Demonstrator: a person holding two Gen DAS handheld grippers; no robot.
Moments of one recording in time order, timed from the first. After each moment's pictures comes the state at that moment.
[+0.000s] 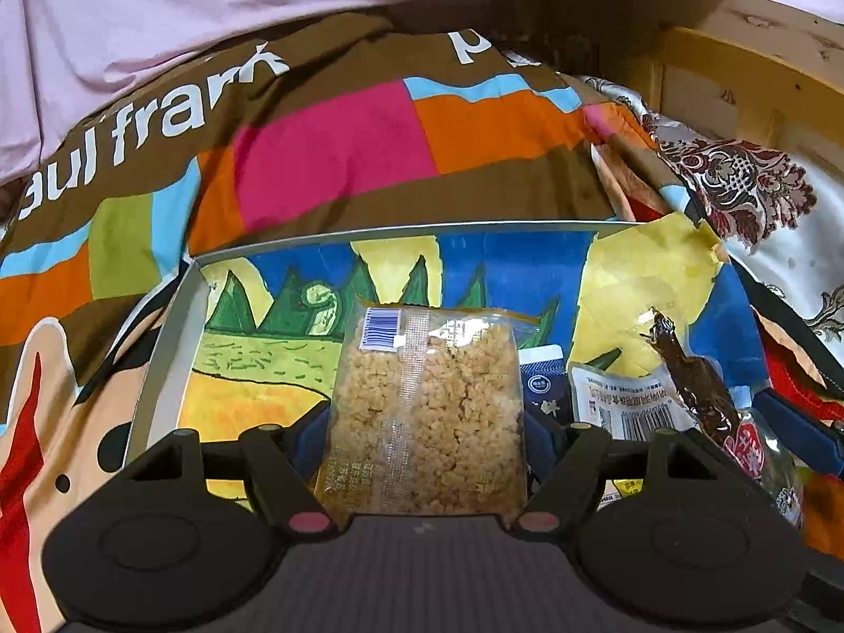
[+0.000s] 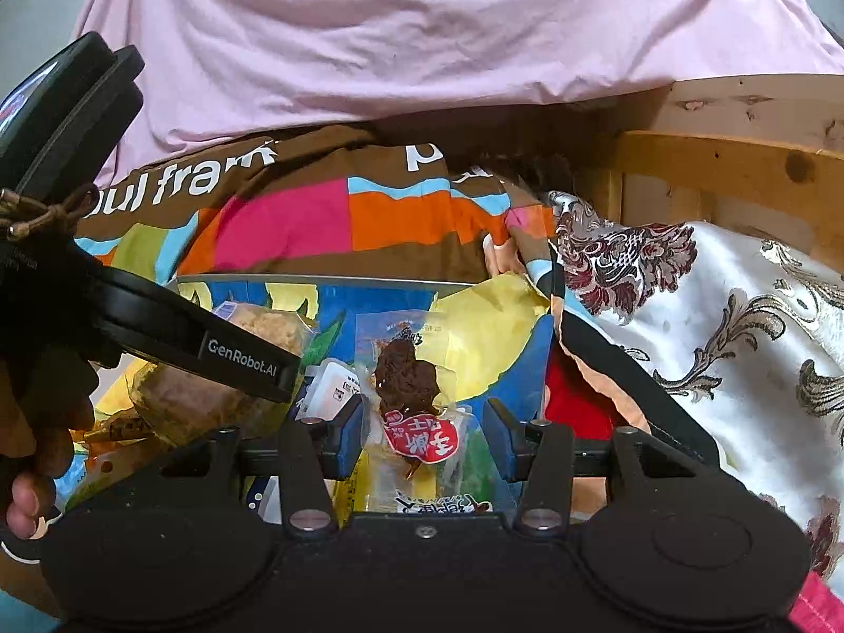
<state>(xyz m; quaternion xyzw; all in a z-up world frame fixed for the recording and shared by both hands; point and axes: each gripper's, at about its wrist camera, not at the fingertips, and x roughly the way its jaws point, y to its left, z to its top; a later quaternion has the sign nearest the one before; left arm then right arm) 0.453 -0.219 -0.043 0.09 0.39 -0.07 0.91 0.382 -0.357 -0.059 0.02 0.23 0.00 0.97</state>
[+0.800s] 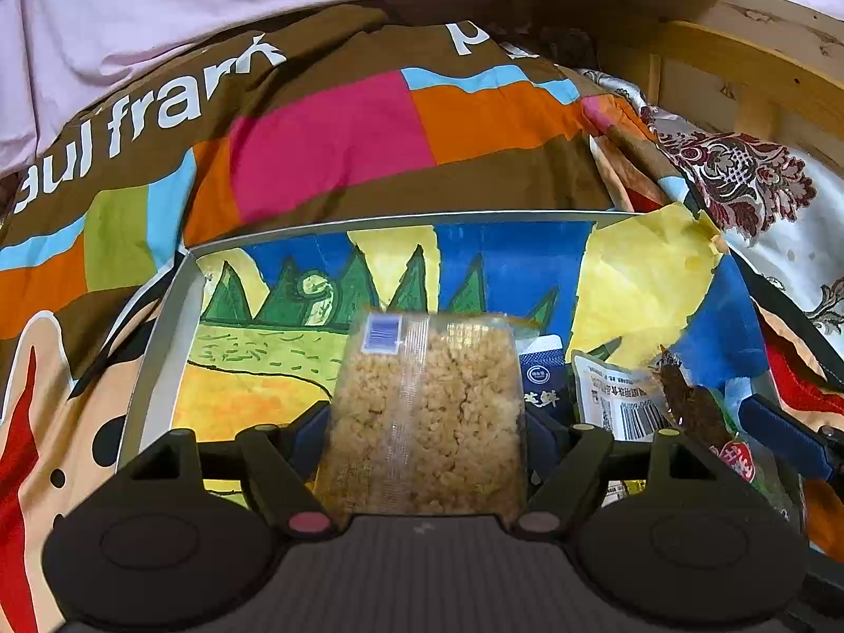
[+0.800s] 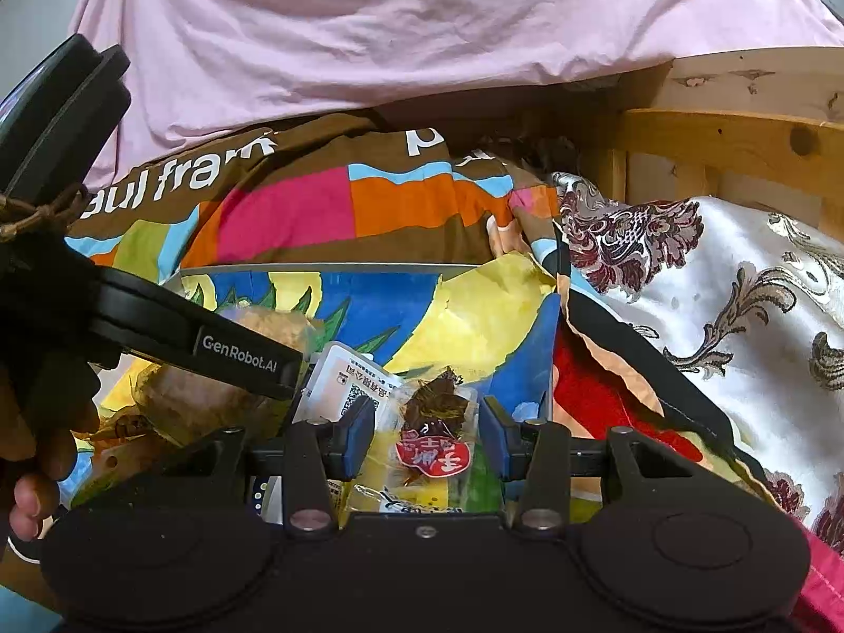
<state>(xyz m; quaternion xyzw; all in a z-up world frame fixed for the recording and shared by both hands) 0.454 -0.217 -0.046 0.09 0.39 -0.08 0.91 0.384 -0.360 -0.063 0.04 0.24 0.01 0.97</state>
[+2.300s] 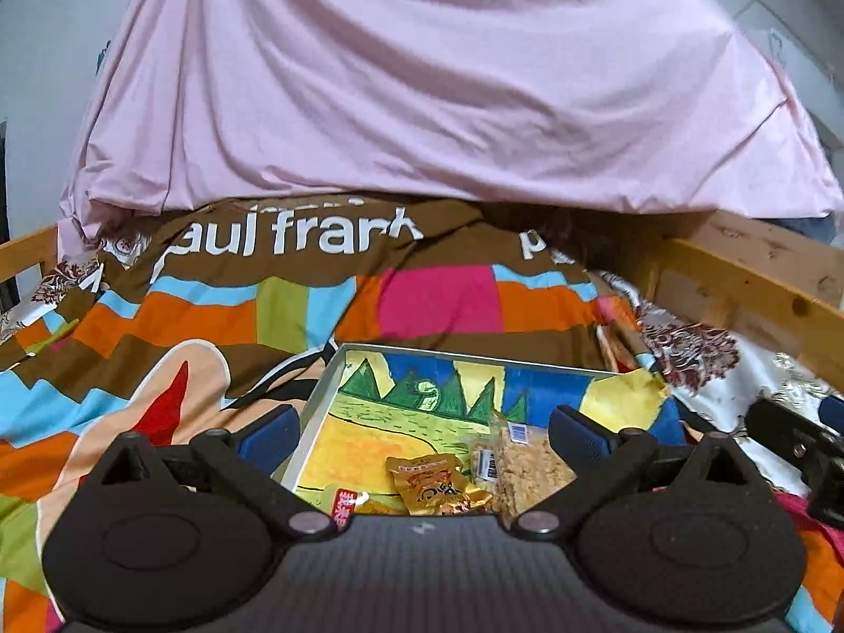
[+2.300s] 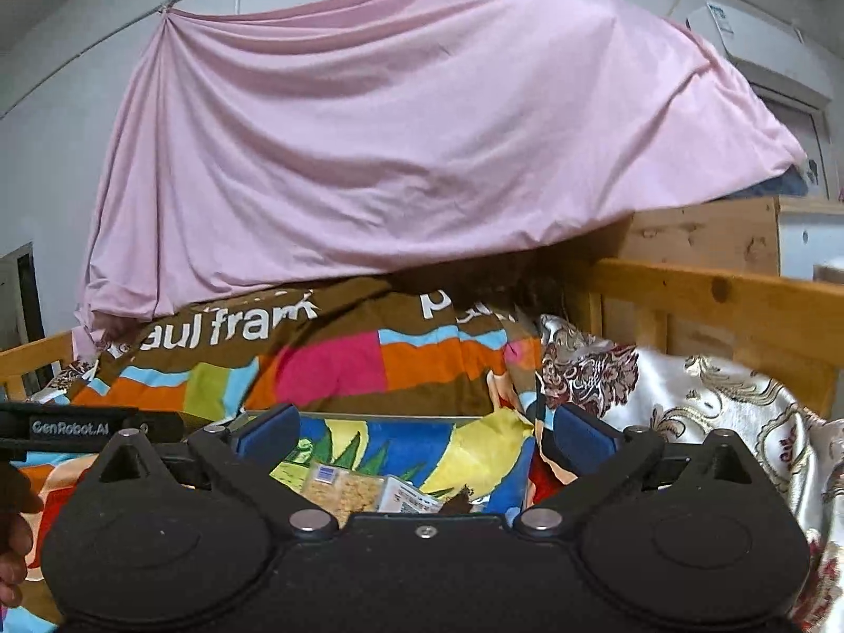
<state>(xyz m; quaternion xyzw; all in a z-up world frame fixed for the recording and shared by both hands) 0.313 -0.118 0.028 -0.02 0.21 -0.06 0.98 0.278 -0.356 0.028 0.06 0.10 0.01 0.99</state>
